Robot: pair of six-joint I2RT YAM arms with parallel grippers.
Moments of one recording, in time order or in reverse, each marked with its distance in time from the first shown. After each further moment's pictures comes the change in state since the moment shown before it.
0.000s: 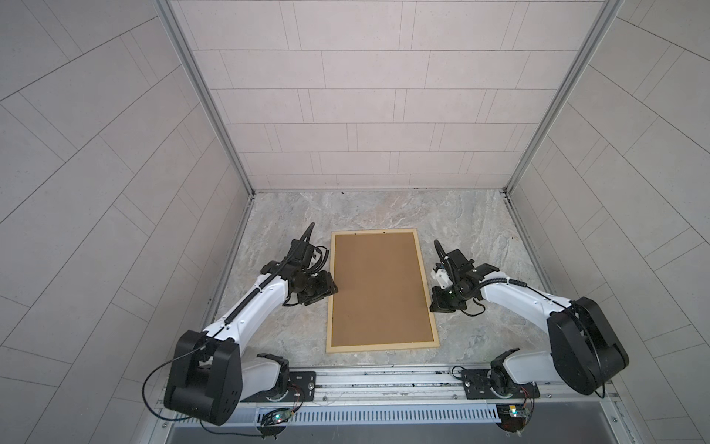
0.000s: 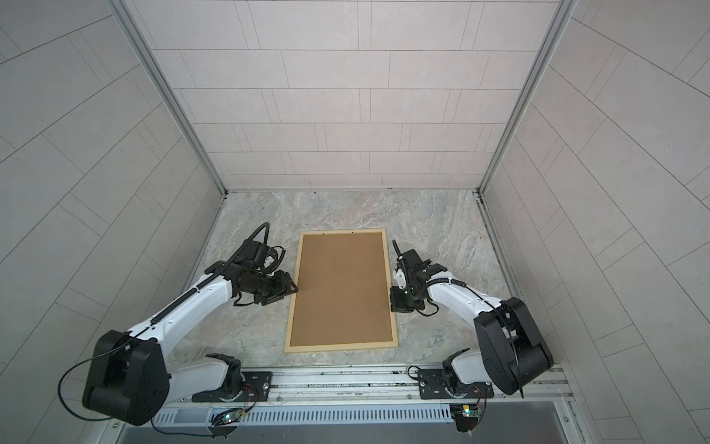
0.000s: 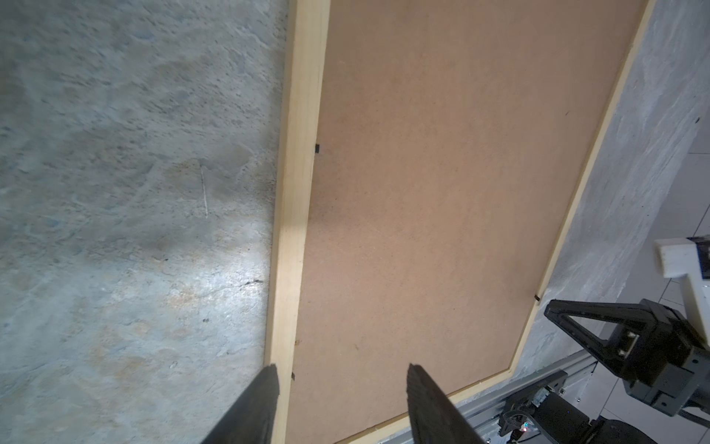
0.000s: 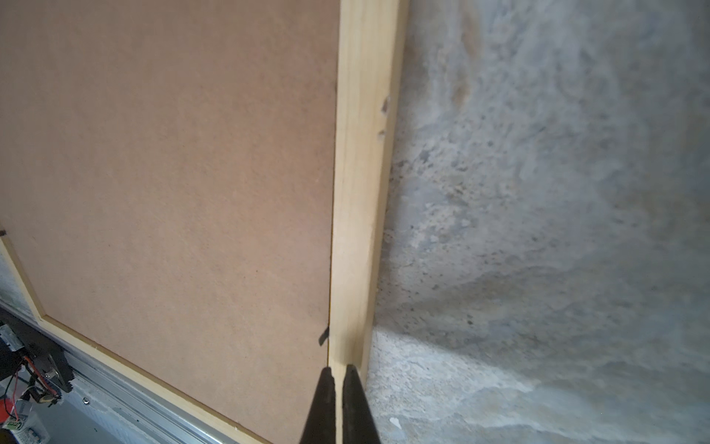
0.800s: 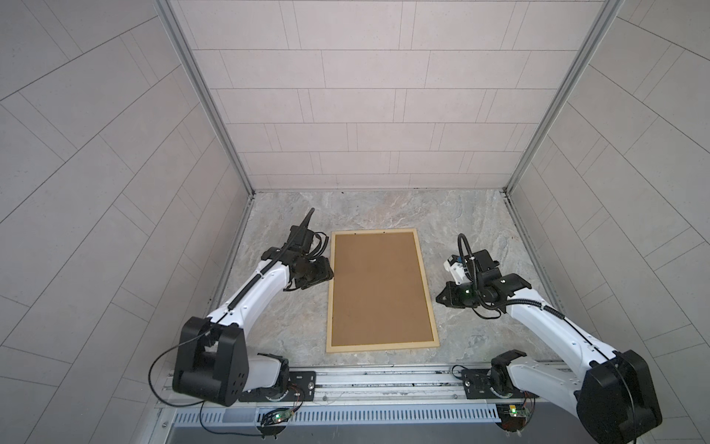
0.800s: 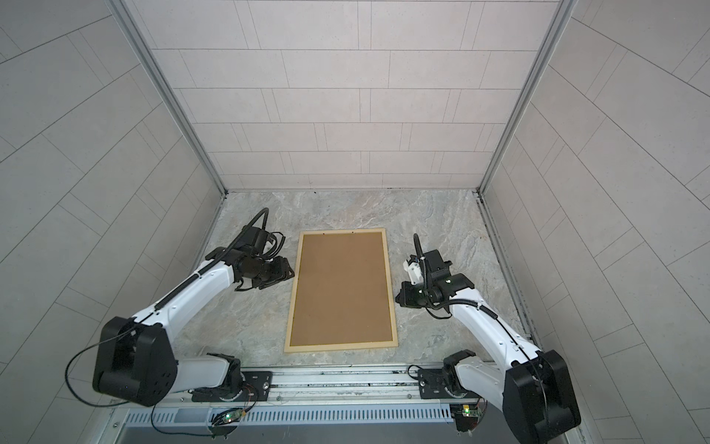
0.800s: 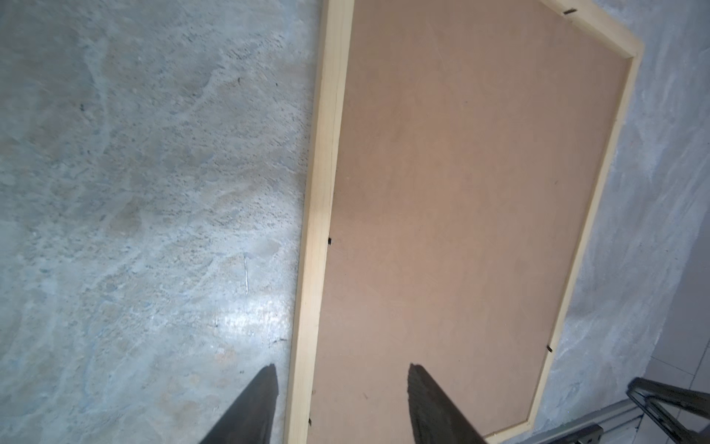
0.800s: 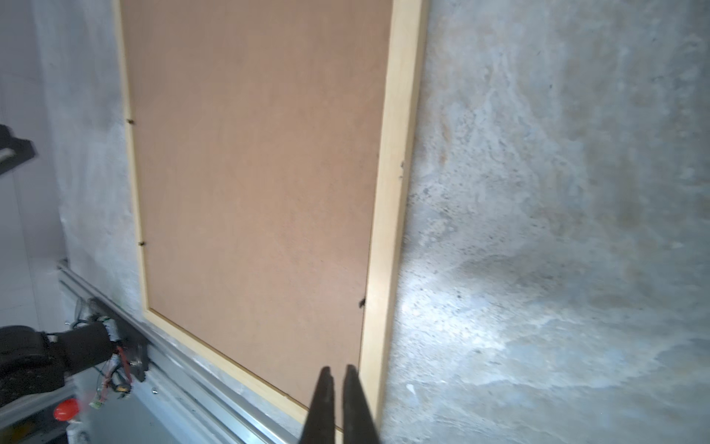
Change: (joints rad) left arm 0.029 0.047 0.122 -0.043 -0.106 0.053; right arm -0.106 -0.291 -0.072 -0.023 -0.087 -0.006
